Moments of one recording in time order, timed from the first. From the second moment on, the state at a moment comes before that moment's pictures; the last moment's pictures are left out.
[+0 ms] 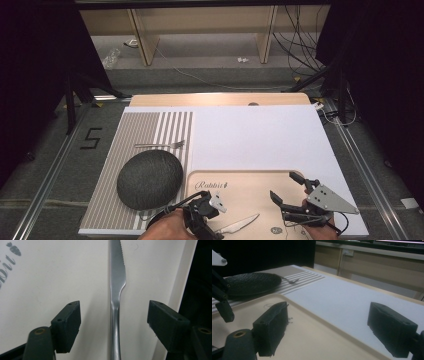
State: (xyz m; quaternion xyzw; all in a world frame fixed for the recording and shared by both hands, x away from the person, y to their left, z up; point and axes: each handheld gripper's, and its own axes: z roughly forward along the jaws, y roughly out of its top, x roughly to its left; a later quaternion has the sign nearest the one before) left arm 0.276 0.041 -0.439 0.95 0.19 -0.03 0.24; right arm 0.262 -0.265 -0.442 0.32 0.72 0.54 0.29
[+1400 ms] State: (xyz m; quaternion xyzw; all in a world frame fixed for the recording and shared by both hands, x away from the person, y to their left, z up) left arm 0.260 0.029 -0.468 0.95 0.13 -0.02 0.28; right arm 0.262 -0.265 -0.443 0.31 0.72 0.54 0.29
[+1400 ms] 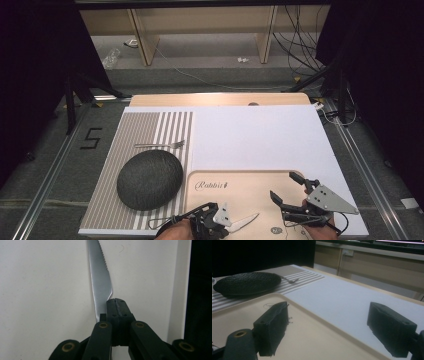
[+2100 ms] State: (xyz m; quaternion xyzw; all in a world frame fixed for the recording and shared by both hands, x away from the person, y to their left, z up) left arm 0.272 0.042 -0.470 0.95 0.16 0.00 0.27; right arm 0.262 -0.265 -0.443 0.31 0.72 0.54 0.29
